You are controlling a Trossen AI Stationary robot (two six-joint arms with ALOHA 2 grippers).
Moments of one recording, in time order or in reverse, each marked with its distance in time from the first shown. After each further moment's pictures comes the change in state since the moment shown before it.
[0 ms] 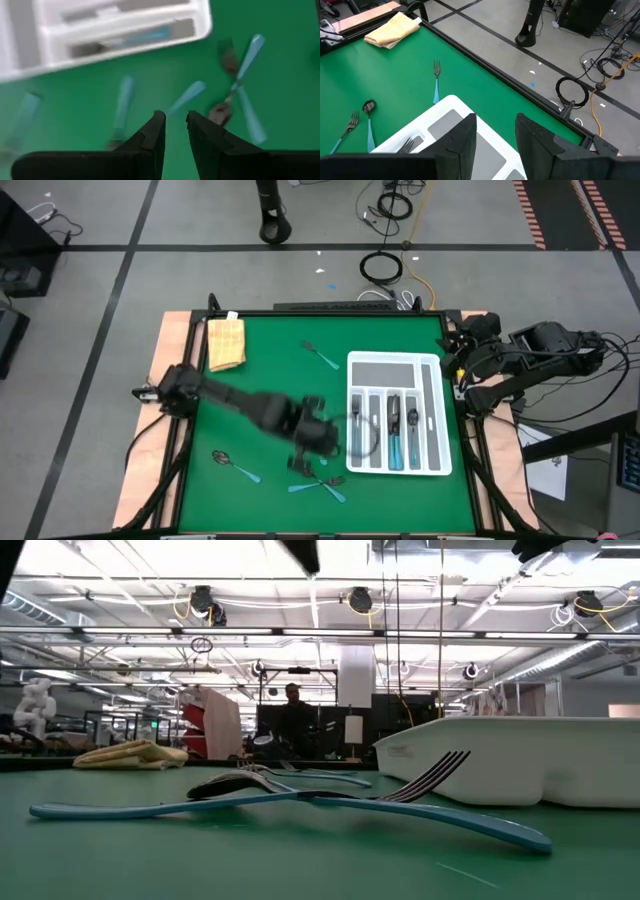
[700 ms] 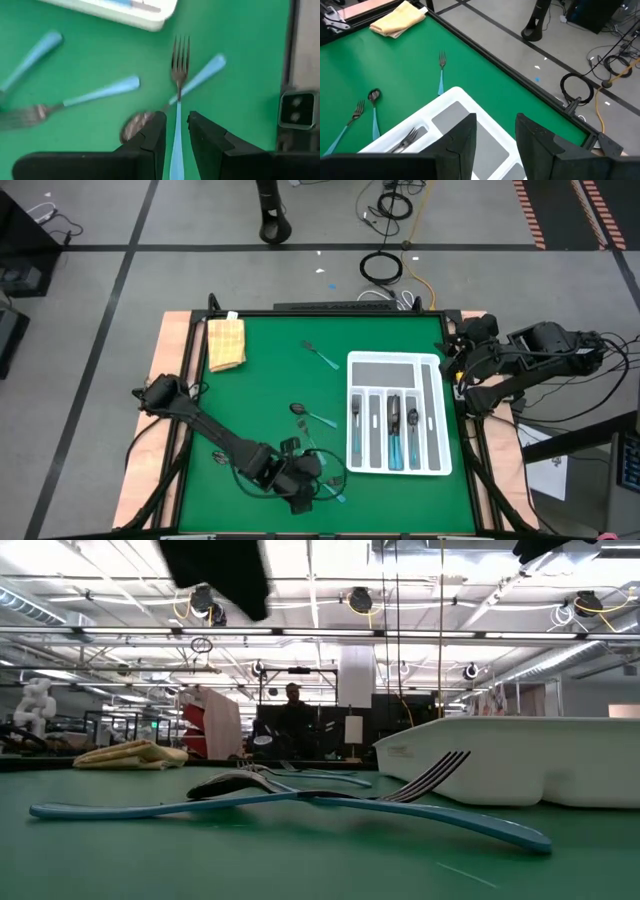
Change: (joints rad) left arm -0.239 -0.040 -0.407 0.457 -0.129 -0.644; right arm 0.000 0.009 0.000 0.000 -0.048 -0.022
